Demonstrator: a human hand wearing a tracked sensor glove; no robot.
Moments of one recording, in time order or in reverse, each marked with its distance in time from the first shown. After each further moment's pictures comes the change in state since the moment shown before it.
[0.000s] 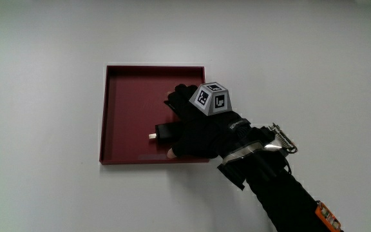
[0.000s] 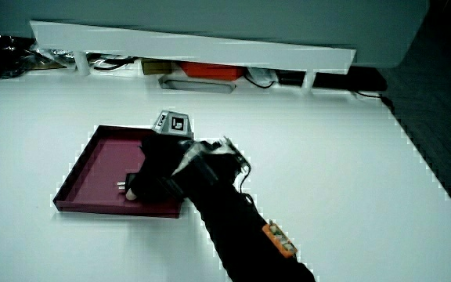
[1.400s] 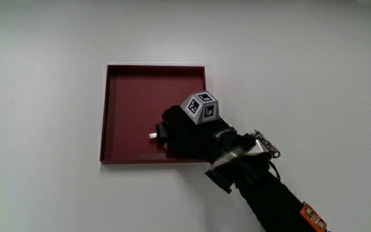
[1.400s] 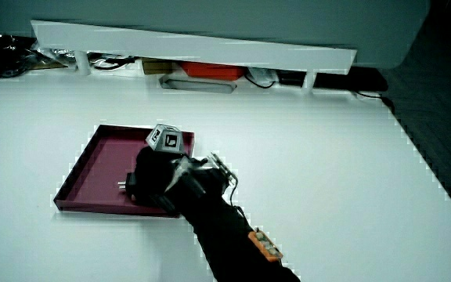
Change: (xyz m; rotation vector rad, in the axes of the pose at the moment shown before) arm -0.005 0.008 -0.020 0.211 -0.010 0.058
